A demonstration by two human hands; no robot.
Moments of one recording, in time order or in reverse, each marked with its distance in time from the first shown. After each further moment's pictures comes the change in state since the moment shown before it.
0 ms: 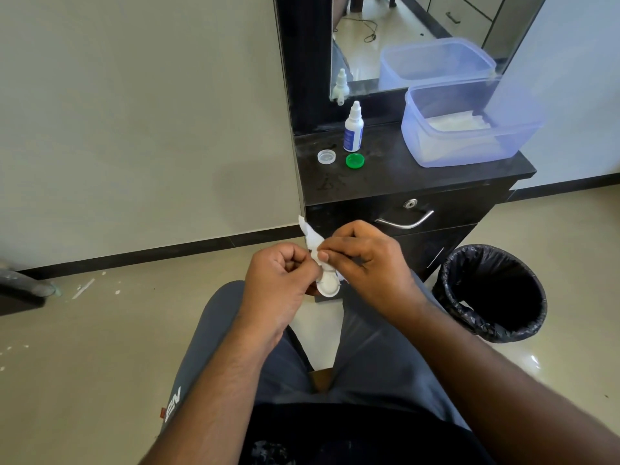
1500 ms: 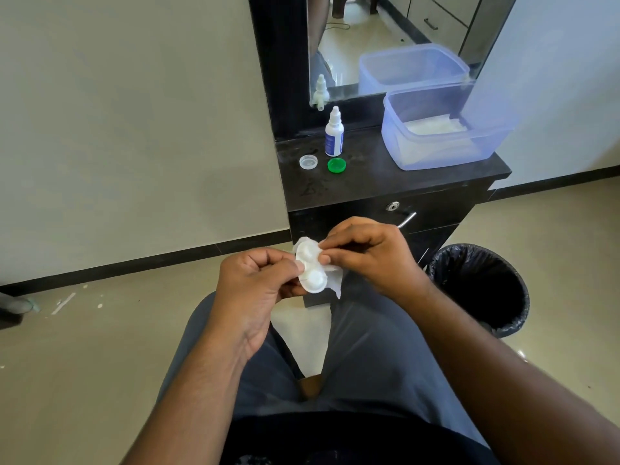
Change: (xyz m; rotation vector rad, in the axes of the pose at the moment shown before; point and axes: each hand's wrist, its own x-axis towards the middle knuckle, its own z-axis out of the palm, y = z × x) left_hand -0.001 0.012 -0.002 -0.264 0.004 -0.105; right_hand 0.009 0.020 -0.024 0.438 -0.059 0.138
